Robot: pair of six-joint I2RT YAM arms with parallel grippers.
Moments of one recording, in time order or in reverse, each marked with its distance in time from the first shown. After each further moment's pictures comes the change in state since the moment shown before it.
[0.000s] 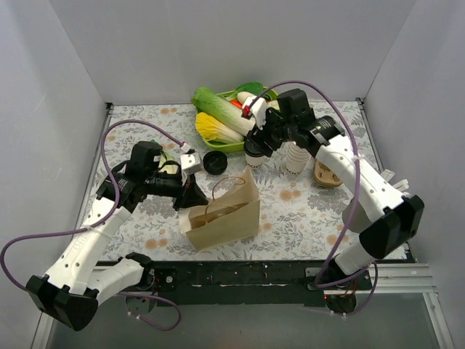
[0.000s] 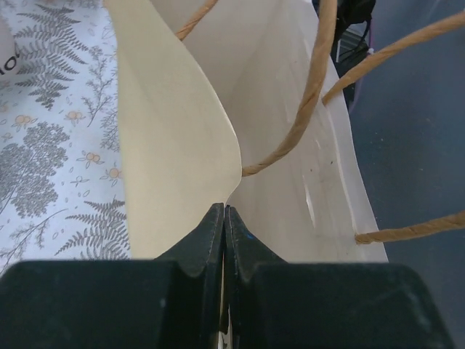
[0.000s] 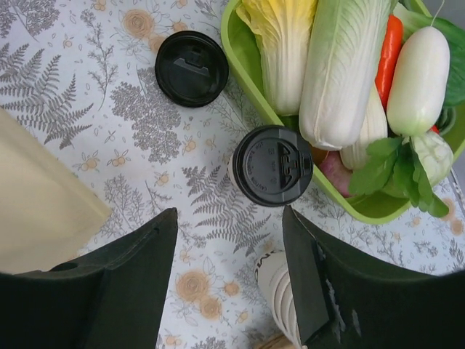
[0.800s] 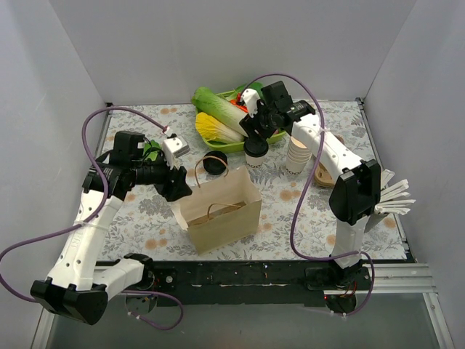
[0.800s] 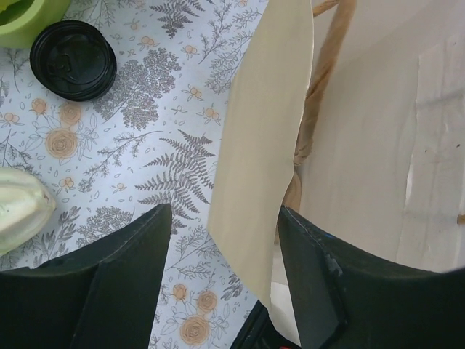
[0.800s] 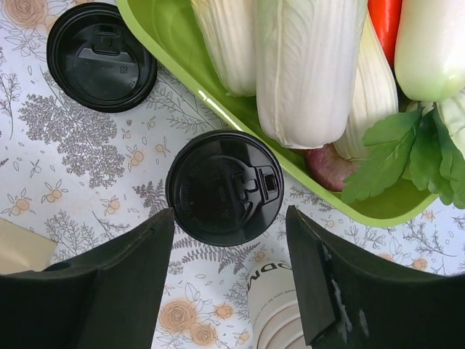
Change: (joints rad) left arm 0.171 0.045 0.164 -0.188 -0.252 0.029; right arm -0.076 0.423 0.281 -0.031 0.085 0.108
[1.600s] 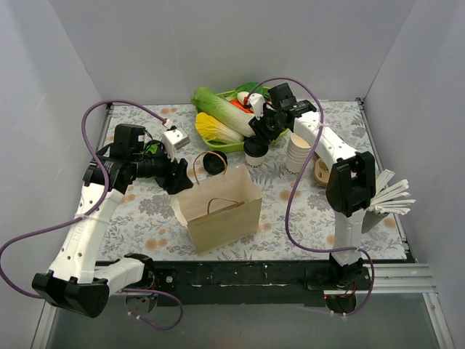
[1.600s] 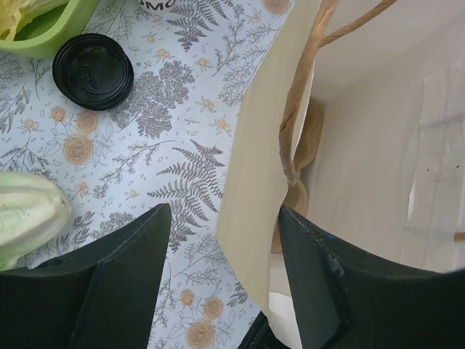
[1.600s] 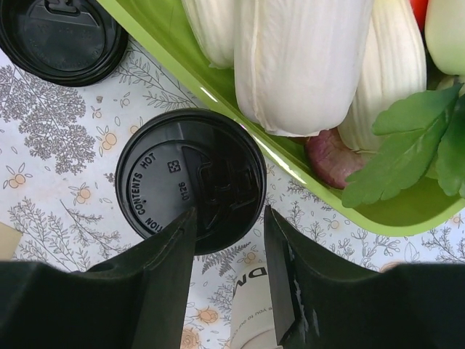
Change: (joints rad) left arm 0.001 0.059 0.075 0.015 -0.022 -0.030; right arm -0.082 0.087 0.000 -0.007 -0.087 -0.061
